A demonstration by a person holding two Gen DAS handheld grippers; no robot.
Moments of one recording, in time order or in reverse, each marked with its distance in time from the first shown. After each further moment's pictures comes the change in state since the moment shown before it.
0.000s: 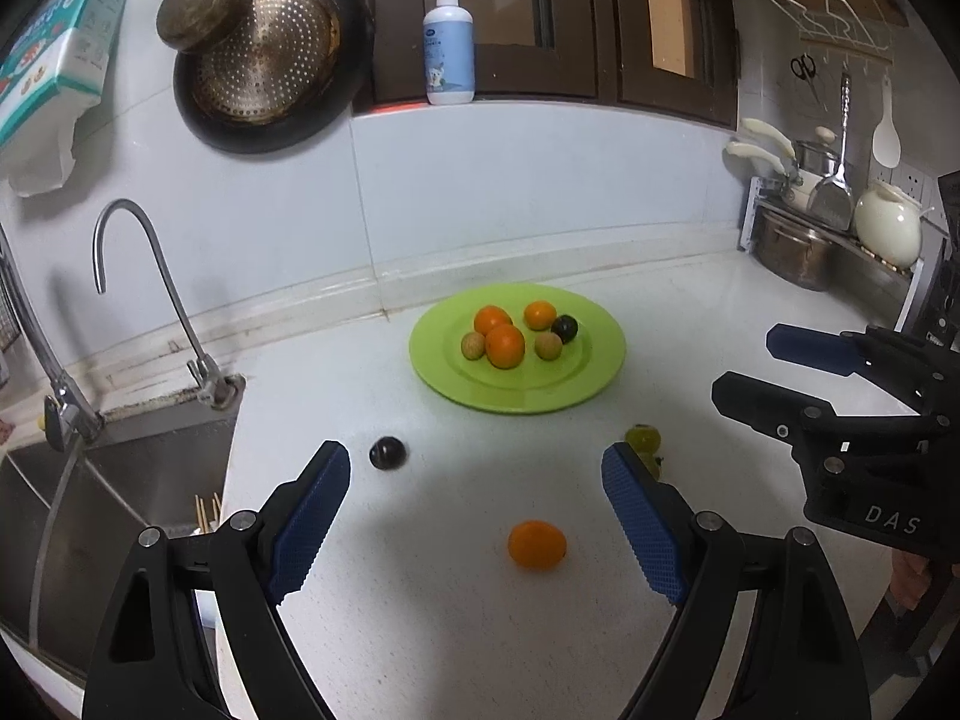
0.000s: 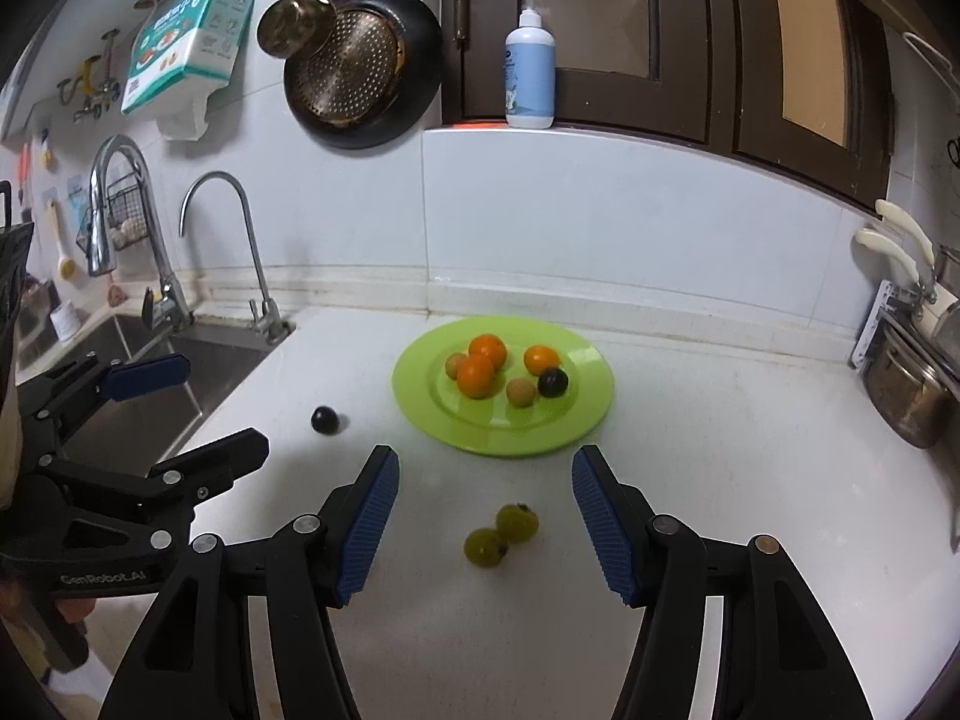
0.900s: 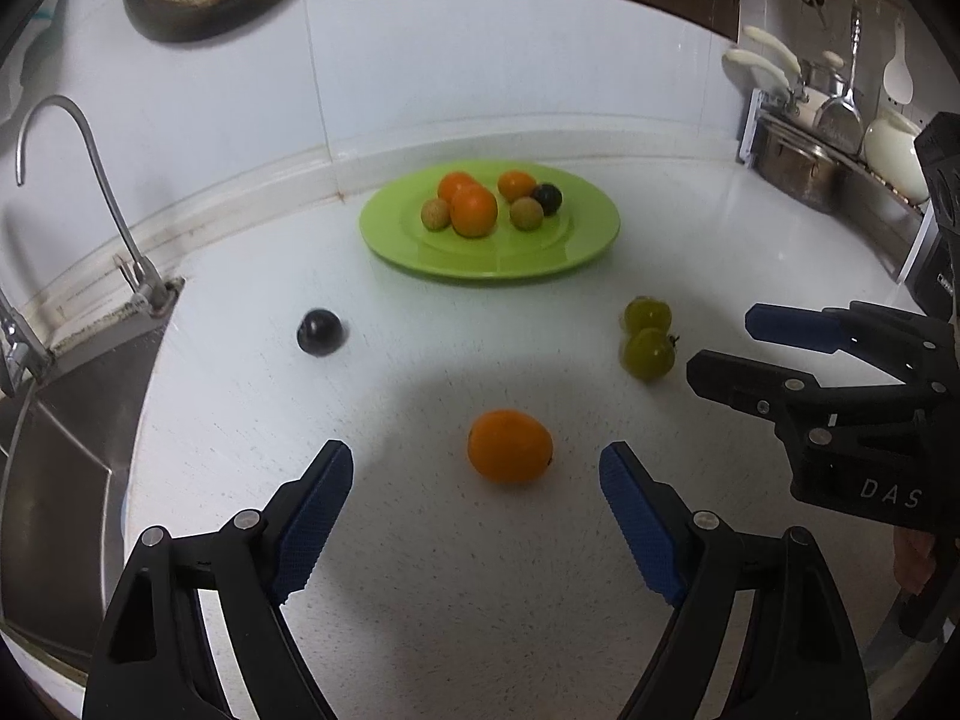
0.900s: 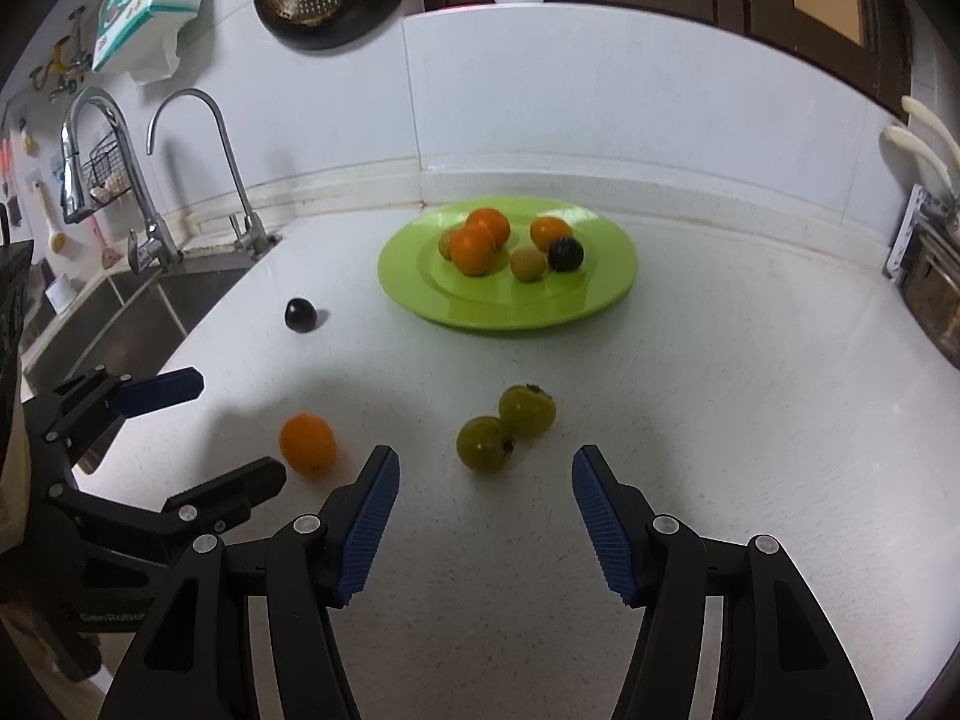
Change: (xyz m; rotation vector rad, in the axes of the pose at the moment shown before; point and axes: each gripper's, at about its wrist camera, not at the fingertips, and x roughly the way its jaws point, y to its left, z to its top) left arm 0.063 -0.017 -0.051 0.005 0.198 -0.048; right arm 0.061 -0.014 -0.048 0.058 0.198 0.059
